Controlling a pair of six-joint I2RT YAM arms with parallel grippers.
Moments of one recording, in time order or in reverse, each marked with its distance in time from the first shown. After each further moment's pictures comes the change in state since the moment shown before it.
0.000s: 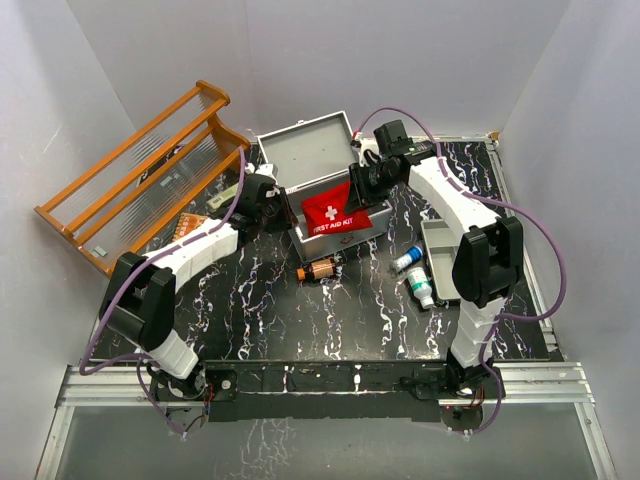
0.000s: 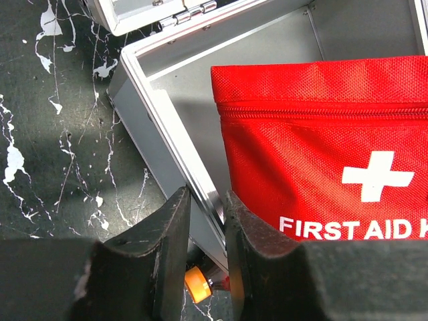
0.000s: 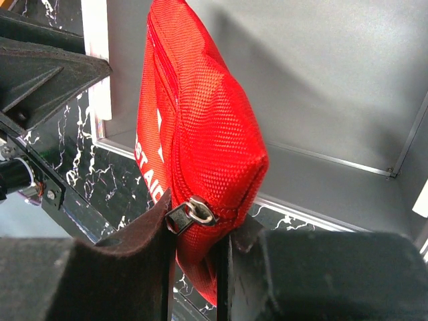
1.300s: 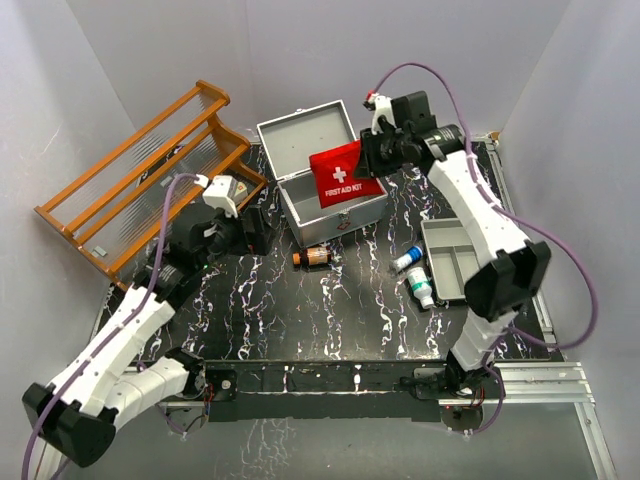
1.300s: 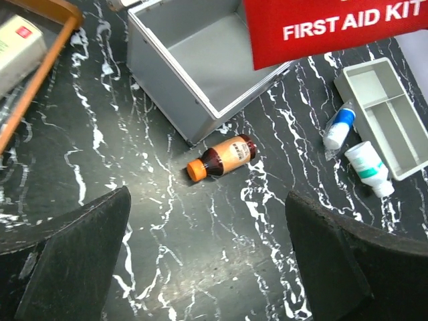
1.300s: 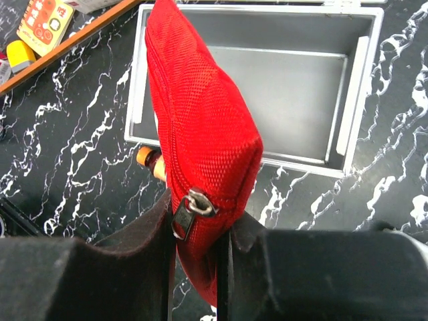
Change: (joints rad) left arm -0.008 -0.720 -0.181 -0.248 -0.012 0.256; right arm 0.000 -0.200 0.081 0.043 0.196 -0.014
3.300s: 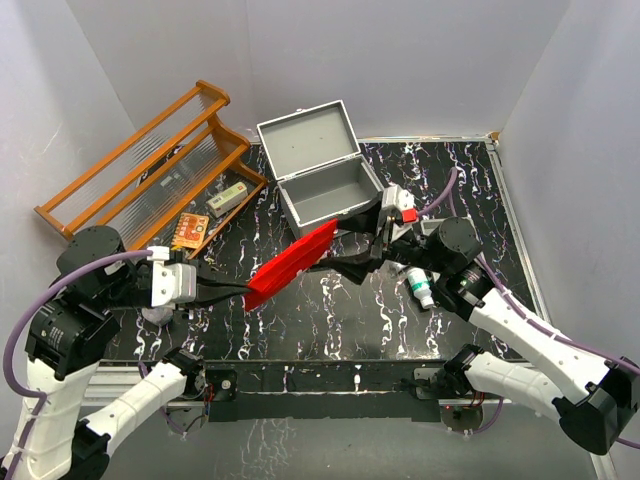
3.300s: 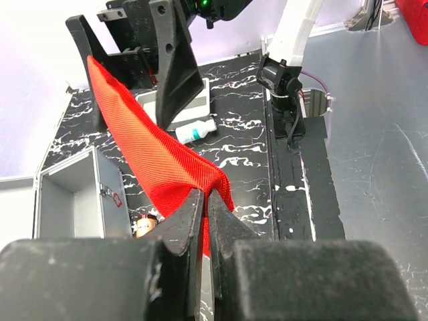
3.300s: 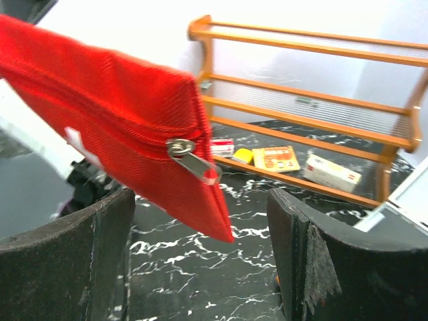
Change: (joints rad) left arm 0.000 -0.165 0.497 -0.493 1.002 0.804; right arm 0.341 -0.782 -1.051 1.216 -0.288 0.056
